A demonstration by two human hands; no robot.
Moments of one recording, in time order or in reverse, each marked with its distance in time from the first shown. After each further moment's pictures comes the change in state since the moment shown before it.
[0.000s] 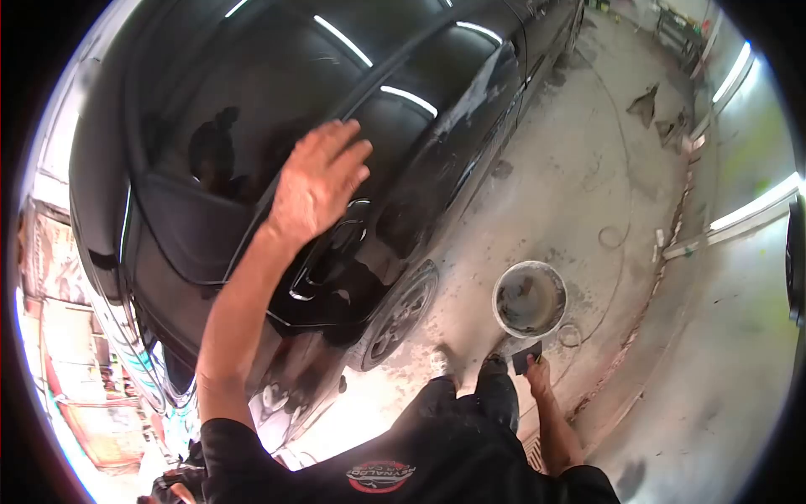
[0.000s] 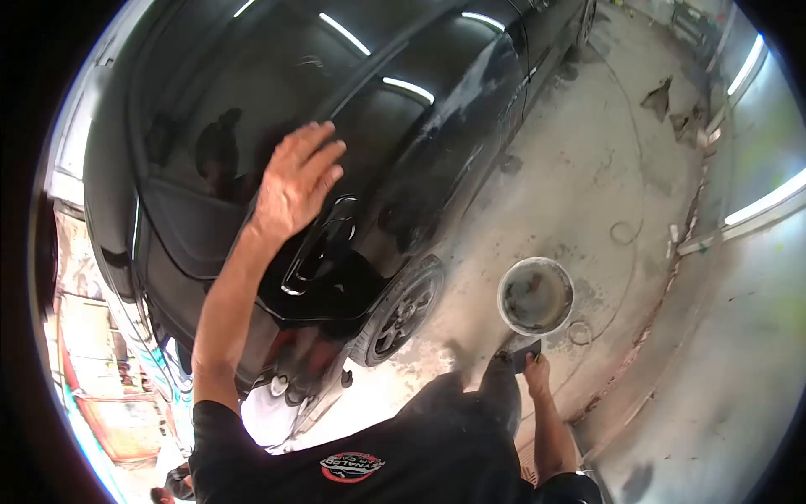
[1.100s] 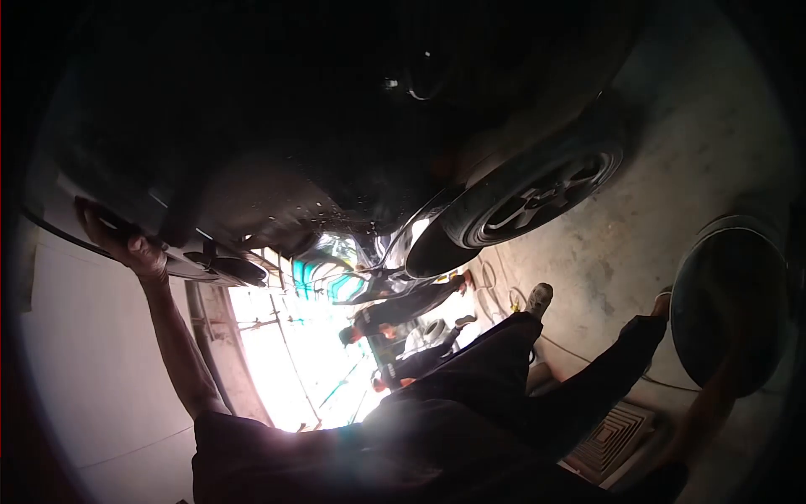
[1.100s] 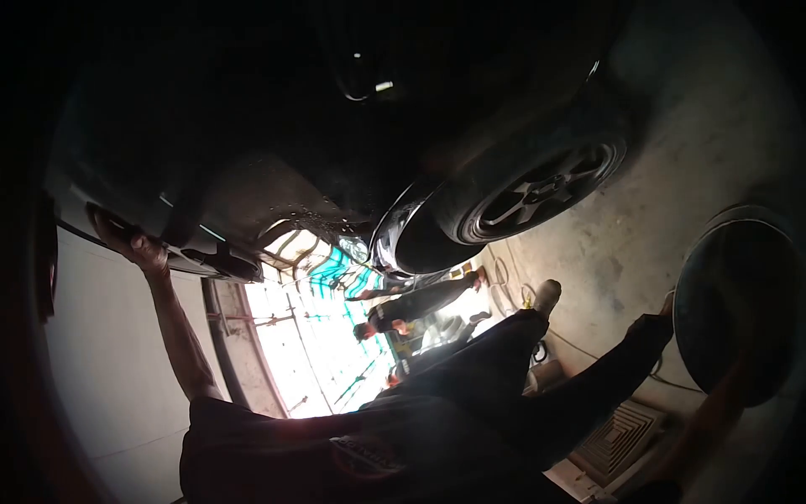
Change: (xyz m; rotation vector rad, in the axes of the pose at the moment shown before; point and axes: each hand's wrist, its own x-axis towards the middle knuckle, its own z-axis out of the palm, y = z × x) left_hand 0.044 -0.034 0.132 0.601 -0.678 0.212; right_hand 0.514 0.405 0.089 -1.076 -0.432 0.096
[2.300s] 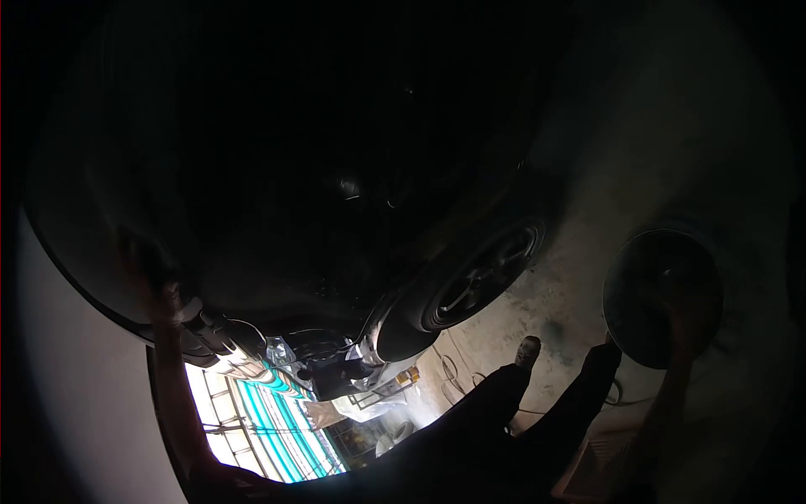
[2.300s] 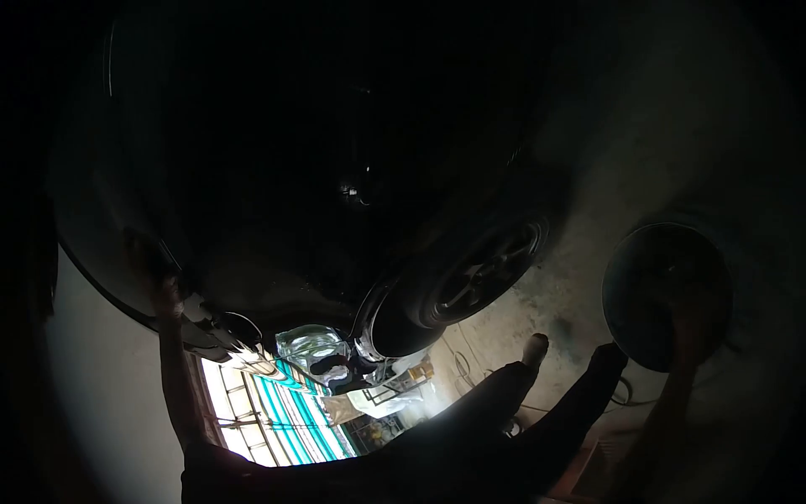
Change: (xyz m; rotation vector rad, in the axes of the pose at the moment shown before) left_hand -0.020 -0.012 -0.001 -0.017 -0.019 -0.181; right_hand -0.202 -0.082 -0.195 0.671 0.309 -0.198
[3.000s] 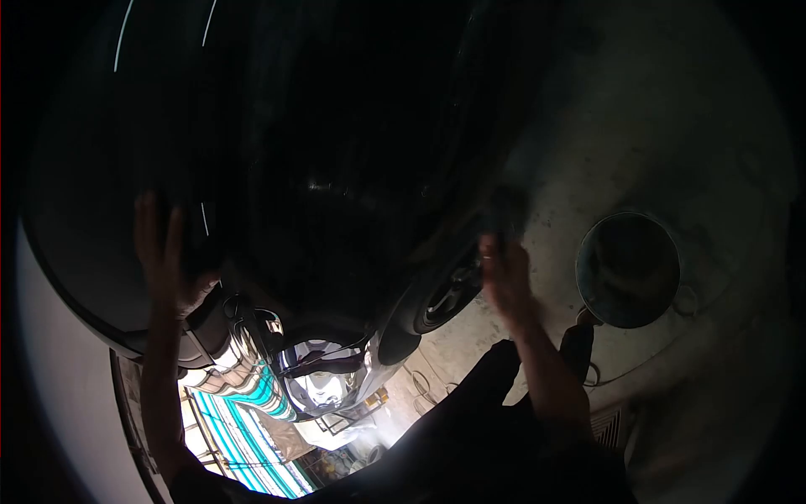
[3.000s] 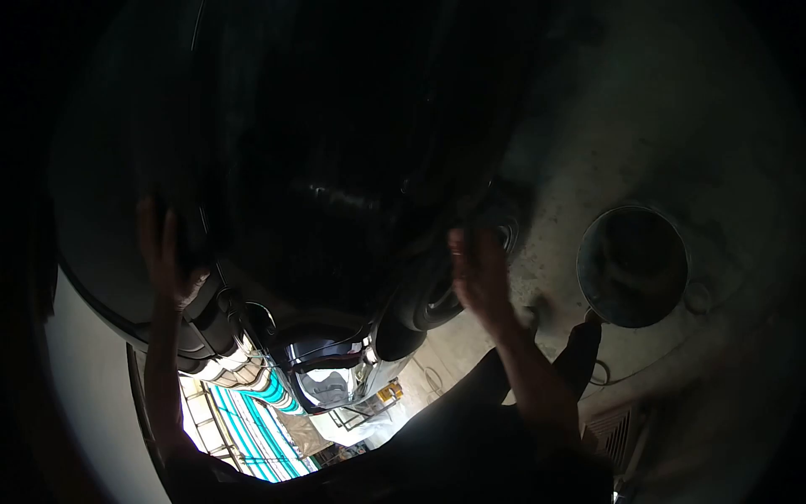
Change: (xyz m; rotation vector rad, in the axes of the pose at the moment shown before) left_hand 0.009 -0.003 -0.003 -0.021 -0.006 0.280; right_hand -0.159 -0.448 0.030 1.011 -0.192 -0.298
